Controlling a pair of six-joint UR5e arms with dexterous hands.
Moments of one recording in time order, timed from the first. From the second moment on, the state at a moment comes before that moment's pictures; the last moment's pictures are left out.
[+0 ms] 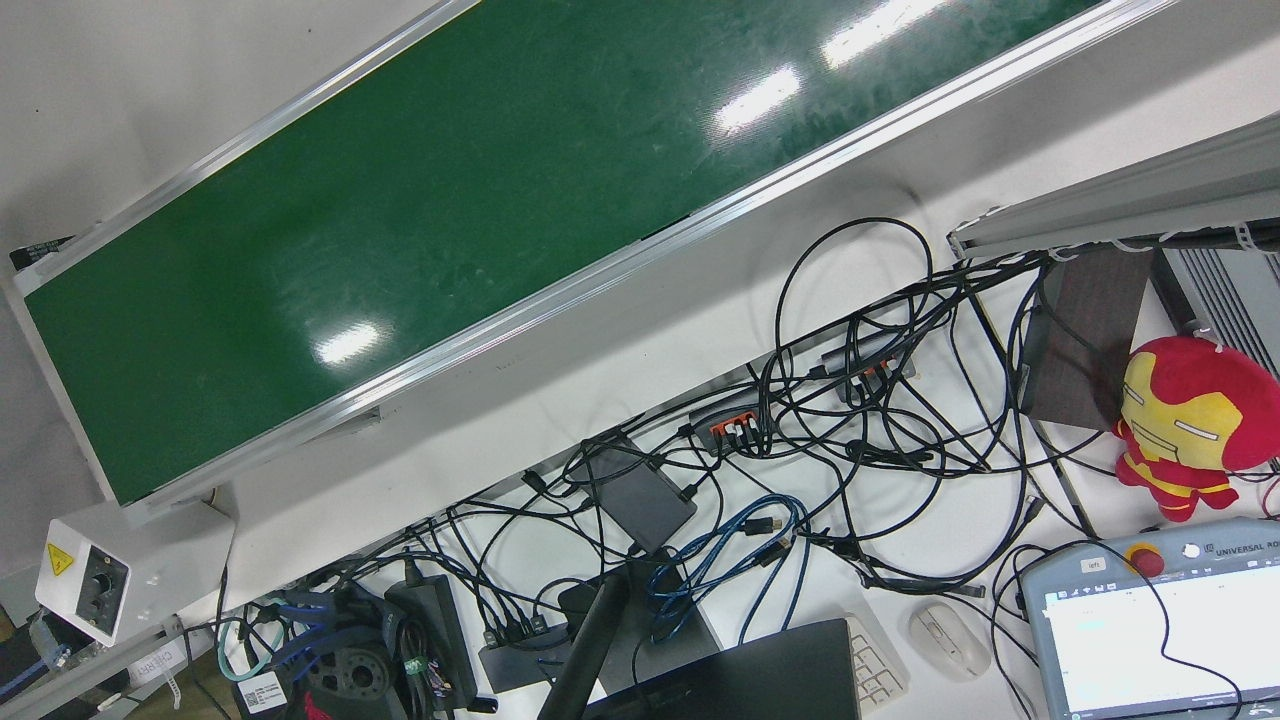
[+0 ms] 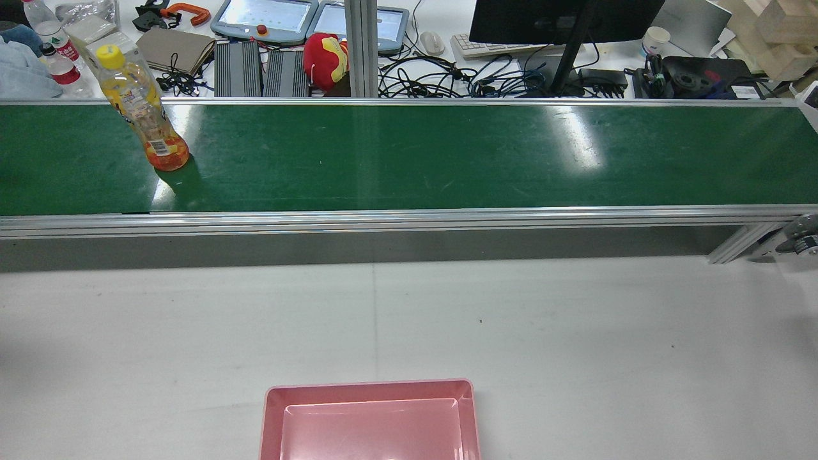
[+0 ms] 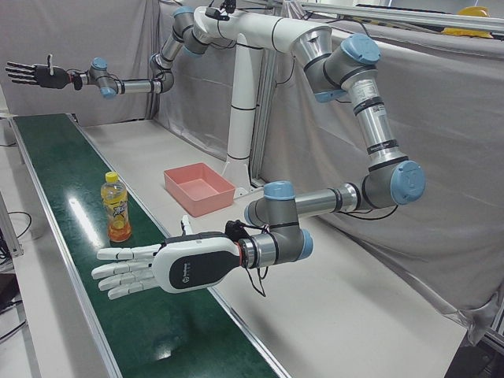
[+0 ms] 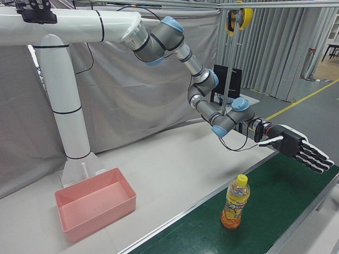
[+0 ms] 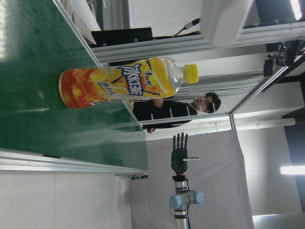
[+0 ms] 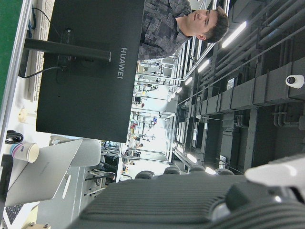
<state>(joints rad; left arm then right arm) -1.34 -1.69 -1.65 -0.07 1.49 0.13 1.55 -1.52 1.57 -3.11 -1.57 -0.11</state>
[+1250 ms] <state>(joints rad) -1.17 -1.77 -1.66 -0.02 1.47 0.19 1.55 -1.52 1.57 -3.11 -1.57 -0.11</state>
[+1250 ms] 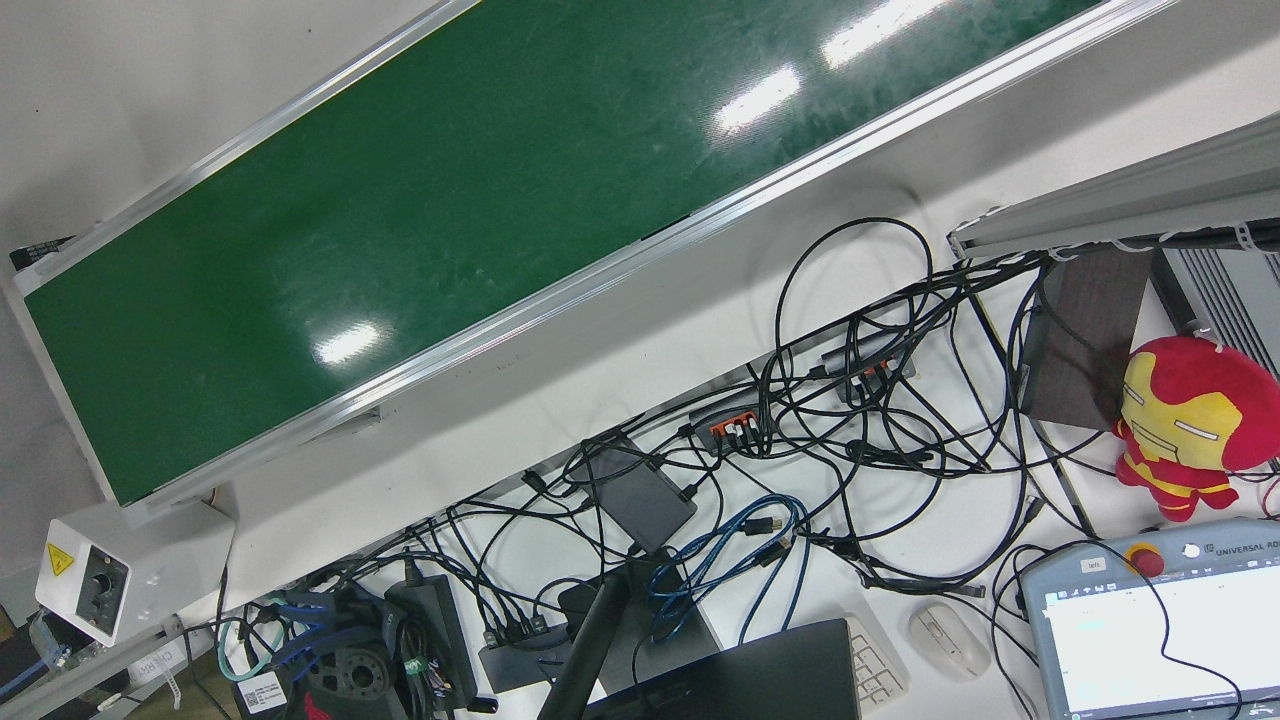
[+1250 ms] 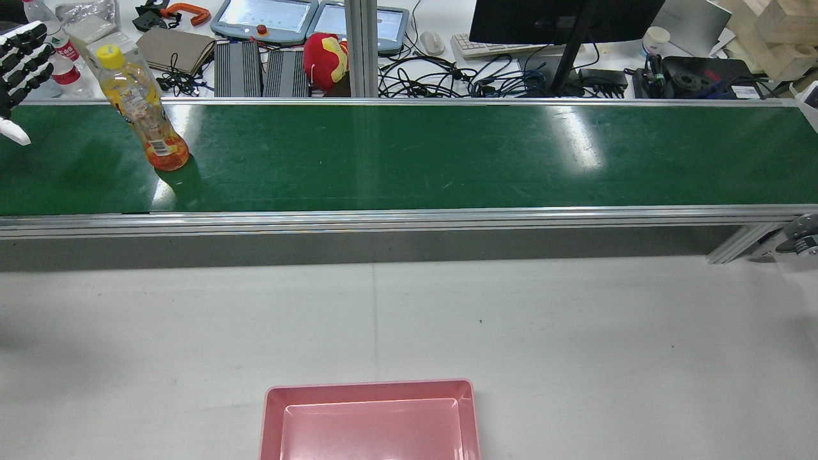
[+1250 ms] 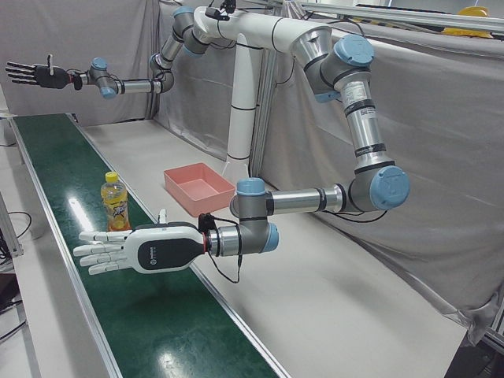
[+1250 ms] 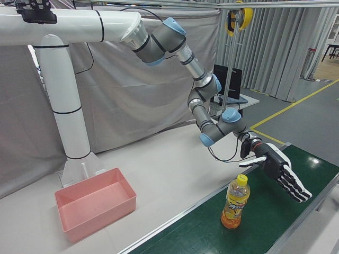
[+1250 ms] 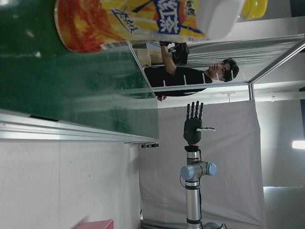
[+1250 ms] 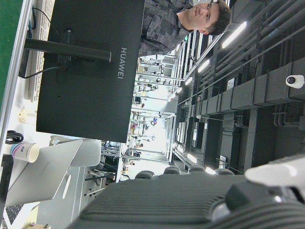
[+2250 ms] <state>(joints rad) -1.04 -1.84 -1.69 0.06 1.39 0.19 1.55 -1.52 1.57 -3.11 -1.57 -0.11</state>
